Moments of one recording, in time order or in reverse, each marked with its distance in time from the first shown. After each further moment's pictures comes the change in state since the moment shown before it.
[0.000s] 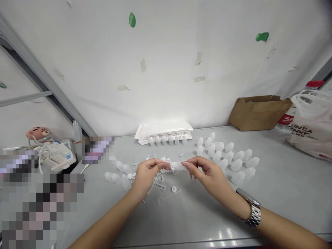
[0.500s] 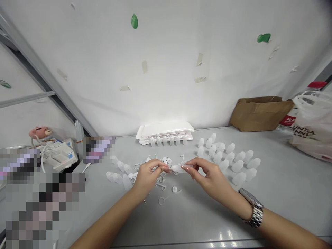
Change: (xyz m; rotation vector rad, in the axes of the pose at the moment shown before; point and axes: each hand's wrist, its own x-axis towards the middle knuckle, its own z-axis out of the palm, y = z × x) left_hand 0.000 -0.002 -0.004 0.268 -0.037 0.168; right_hand 0.000 0.000 0.000 -0.087 -0.048 -0.073
